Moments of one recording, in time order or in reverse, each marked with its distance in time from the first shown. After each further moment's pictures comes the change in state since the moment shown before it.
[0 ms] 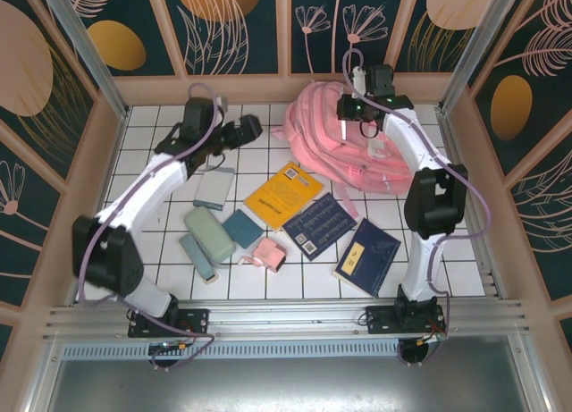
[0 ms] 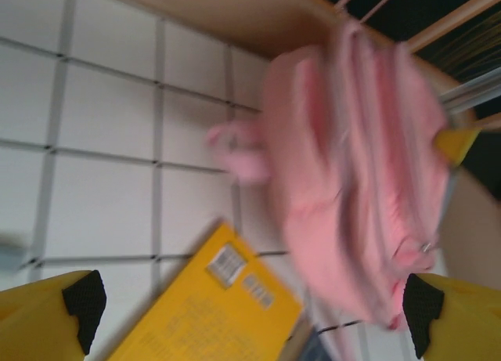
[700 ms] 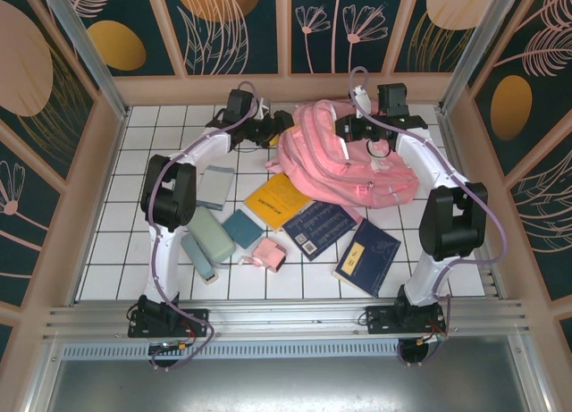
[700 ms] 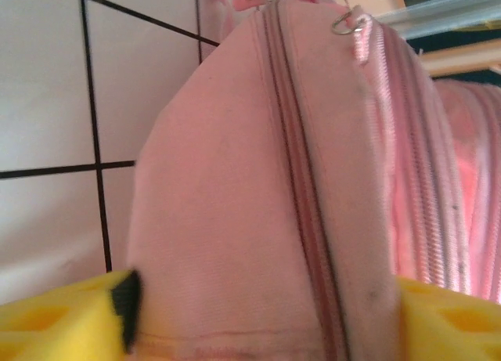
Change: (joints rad) left arm -0.008 0.632 0.423 0.155 0.452 -0.210; right arm -0.030 -0.204 -0.300 0.086 -0.324 -0.129
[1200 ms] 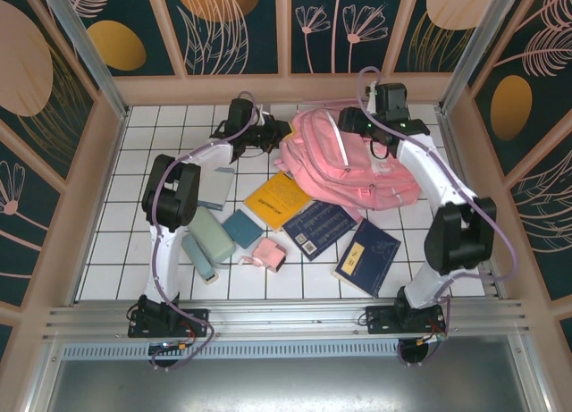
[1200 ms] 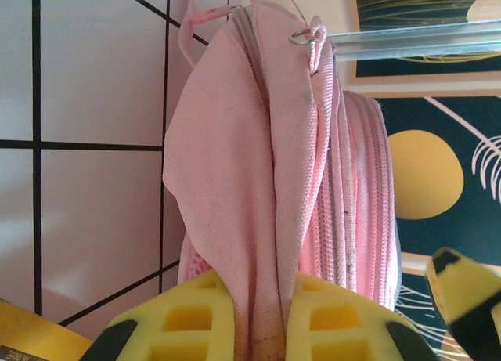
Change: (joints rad) left arm -0.010 -0.004 -0.158 0.323 0.045 -0.278; right arm 0.061 -0.154 -0.072 -0.016 0.576 0.296
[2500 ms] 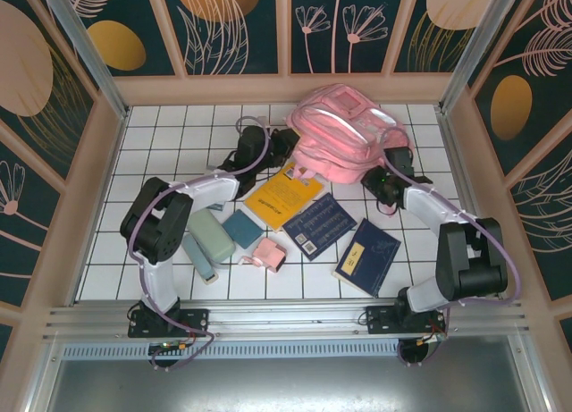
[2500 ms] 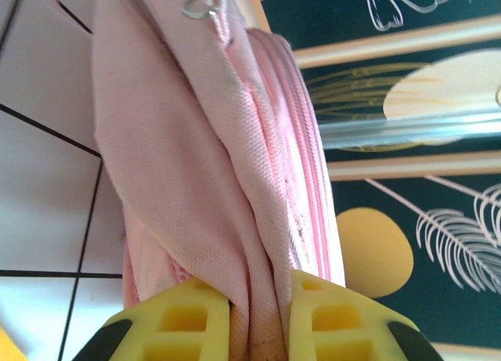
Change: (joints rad) left arm -0.224 -0.333 -0.452 0.352 -0.547 -0.195; right arm -0.115 -0.154 -0.604 0.169 -0.006 0.470
